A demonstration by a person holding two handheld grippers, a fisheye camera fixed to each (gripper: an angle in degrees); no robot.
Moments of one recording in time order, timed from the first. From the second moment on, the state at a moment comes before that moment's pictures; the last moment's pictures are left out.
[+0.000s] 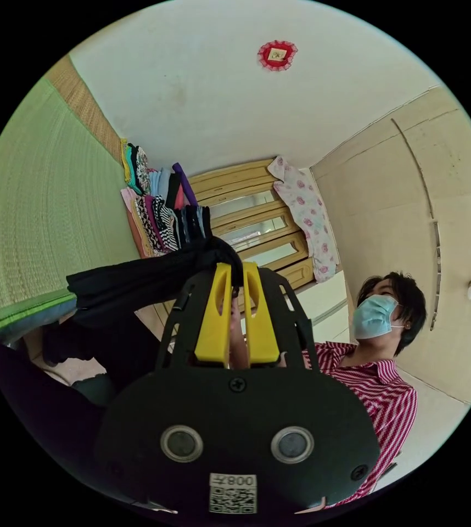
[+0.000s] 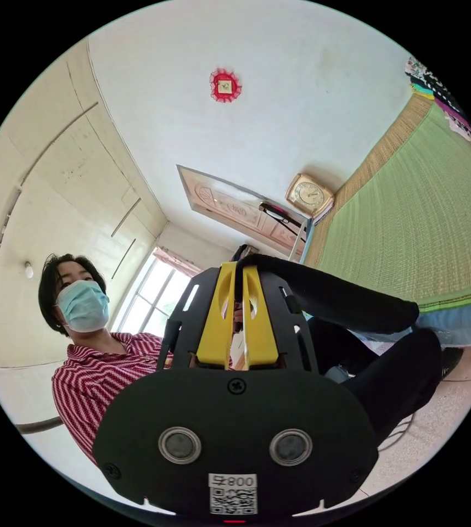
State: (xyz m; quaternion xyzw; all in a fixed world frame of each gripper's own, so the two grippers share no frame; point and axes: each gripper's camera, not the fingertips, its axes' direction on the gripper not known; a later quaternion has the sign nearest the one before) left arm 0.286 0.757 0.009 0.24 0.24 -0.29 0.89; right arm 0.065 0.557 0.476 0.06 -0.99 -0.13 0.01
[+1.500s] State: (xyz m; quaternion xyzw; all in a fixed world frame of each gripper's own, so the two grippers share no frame) left arm 0.465 0.012 0.199 -0.07 0.19 -0.21 0.96; right arm -0.327 0.273 1.064 -0.06 -0.97 0.16 0.18
